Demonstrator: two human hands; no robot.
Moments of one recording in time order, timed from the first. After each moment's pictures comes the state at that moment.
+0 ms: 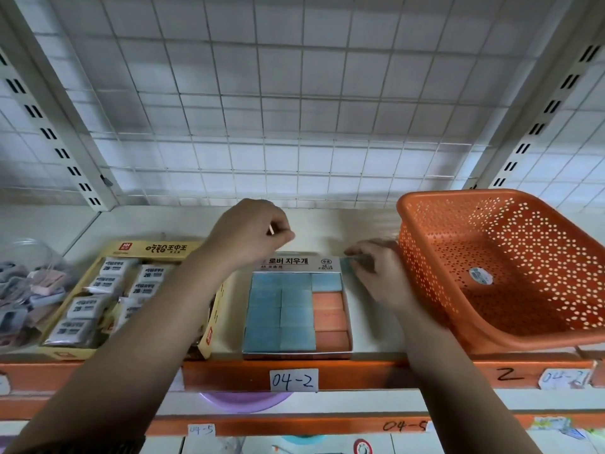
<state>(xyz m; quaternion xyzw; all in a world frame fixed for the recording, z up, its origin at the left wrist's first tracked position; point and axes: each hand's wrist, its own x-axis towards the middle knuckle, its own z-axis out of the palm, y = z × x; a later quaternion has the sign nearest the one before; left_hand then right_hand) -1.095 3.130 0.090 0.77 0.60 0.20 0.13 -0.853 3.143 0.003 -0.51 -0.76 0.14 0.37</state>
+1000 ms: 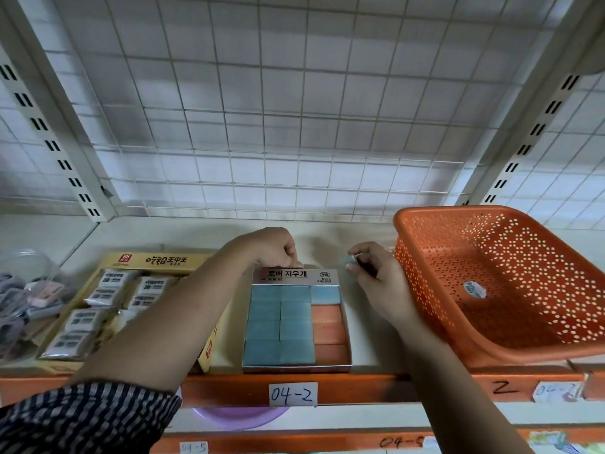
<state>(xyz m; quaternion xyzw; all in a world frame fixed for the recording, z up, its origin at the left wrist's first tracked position) -1.083 3.184 0.063 0.74 0.60 0.00 0.31 -0.862 3.137 0.012 -0.49 -0.67 0.31 0.47</state>
